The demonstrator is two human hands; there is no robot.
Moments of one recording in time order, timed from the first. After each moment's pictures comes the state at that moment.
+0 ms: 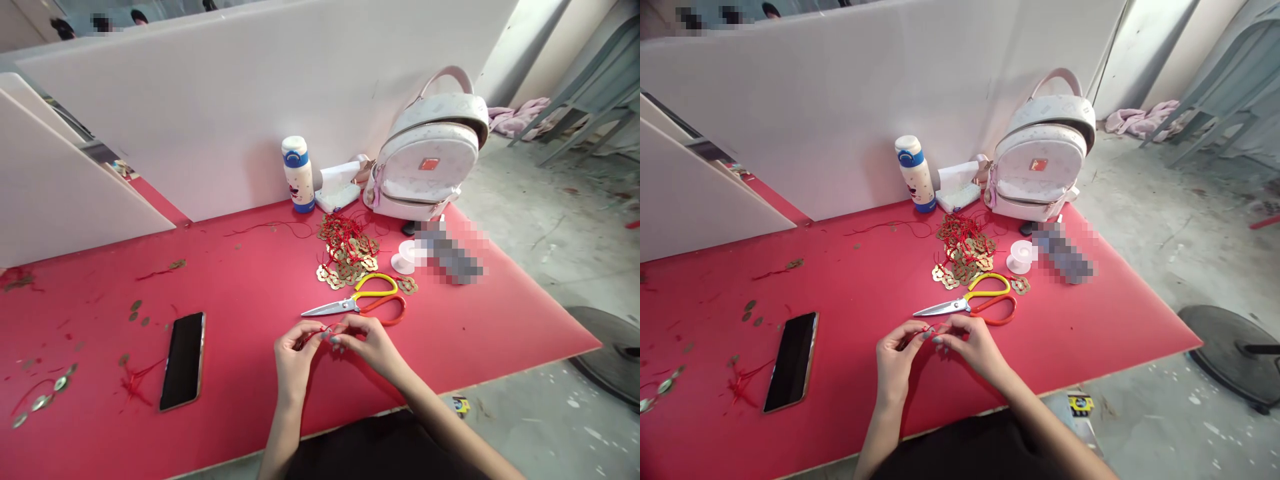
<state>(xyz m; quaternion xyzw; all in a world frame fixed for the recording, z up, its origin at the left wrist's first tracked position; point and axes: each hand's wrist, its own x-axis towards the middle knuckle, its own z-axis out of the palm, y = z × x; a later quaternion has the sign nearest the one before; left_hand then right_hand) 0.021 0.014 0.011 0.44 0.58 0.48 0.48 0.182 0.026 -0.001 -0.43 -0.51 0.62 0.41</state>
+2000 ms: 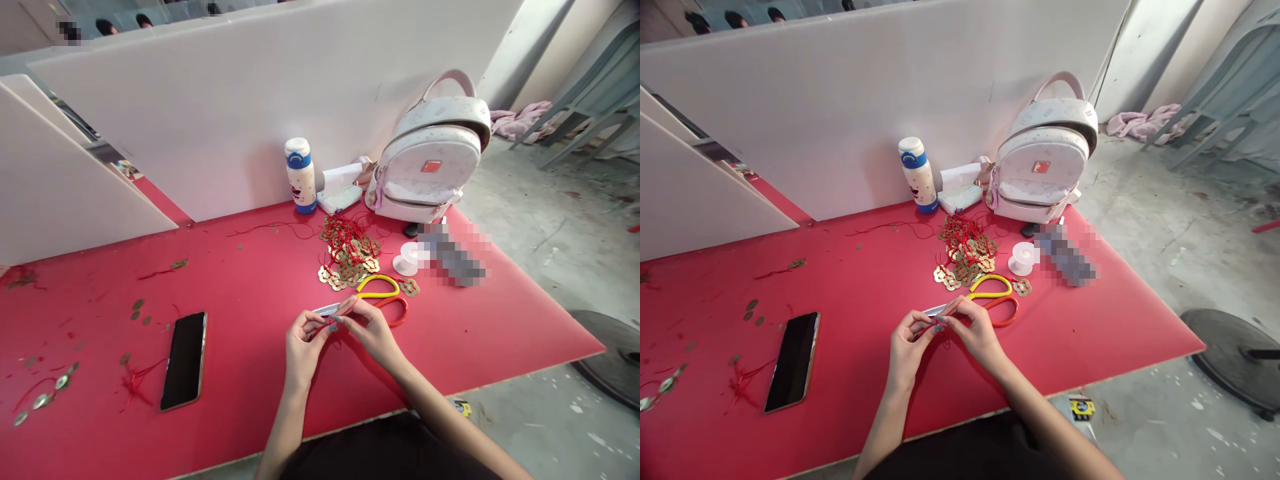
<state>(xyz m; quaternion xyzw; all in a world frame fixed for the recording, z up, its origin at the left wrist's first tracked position) 0.029 0.025 0.001 0.38 0.54 0.48 0.57 0.182 0.045 -0.005 -0.41 -0.55 0.51 0.51</state>
